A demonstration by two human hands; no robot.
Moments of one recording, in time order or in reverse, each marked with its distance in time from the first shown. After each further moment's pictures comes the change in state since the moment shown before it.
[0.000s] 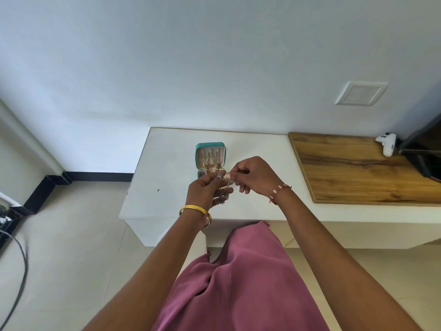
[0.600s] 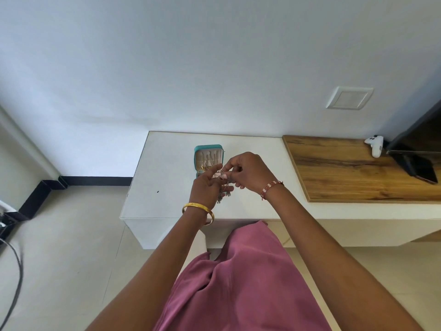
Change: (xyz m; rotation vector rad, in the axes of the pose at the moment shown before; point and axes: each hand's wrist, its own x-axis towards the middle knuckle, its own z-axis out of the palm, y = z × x) left_hand -0.006 0.006 0.001 0.318 -0.053 0.202; right_hand -0.006 -0.024 0.007 -0.246 0.087 -0.066
